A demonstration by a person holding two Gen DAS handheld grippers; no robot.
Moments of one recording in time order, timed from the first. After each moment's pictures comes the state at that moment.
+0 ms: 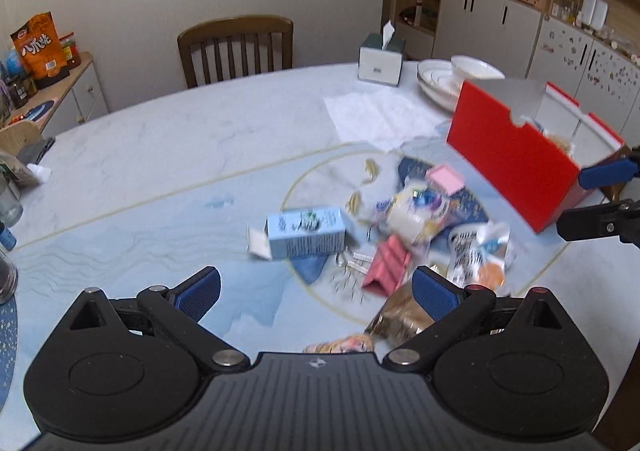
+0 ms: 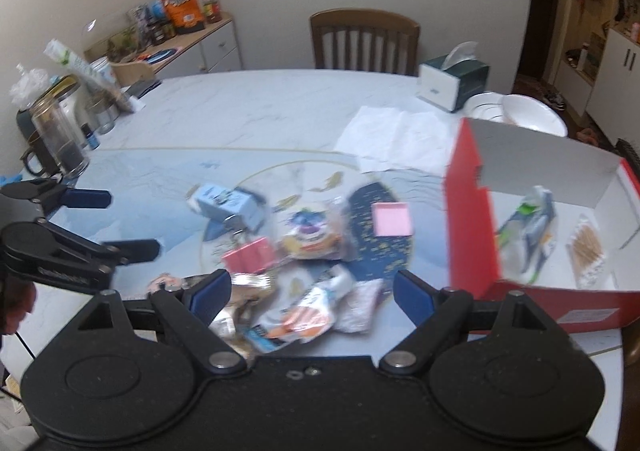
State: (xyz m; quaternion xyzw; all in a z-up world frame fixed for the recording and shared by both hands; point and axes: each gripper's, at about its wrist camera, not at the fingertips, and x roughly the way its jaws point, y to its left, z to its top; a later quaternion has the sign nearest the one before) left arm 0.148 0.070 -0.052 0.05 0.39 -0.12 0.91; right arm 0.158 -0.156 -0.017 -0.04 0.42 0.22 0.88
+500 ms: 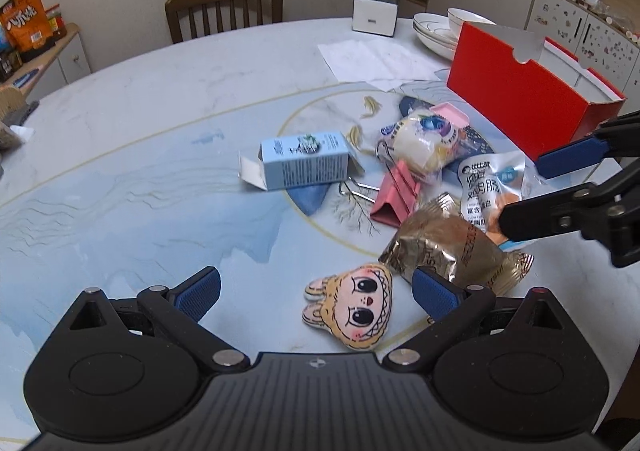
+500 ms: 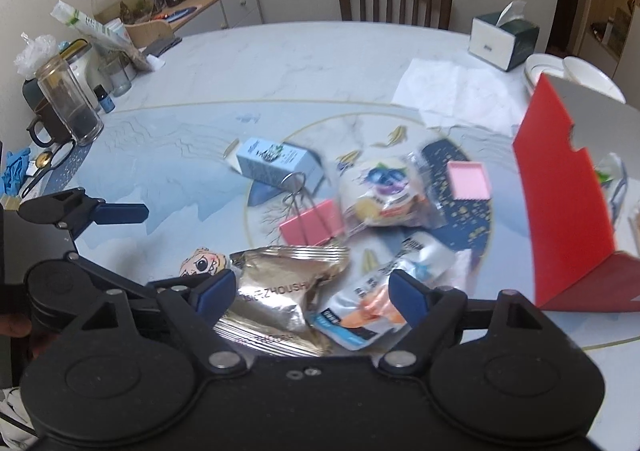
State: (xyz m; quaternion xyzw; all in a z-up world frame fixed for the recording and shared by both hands) left arm 0.139 0.079 -0.101 0.05 0.43 -0.14 0.89; right arm 0.162 -0.098 -0.057 -0.04 0.47 0.23 0.85
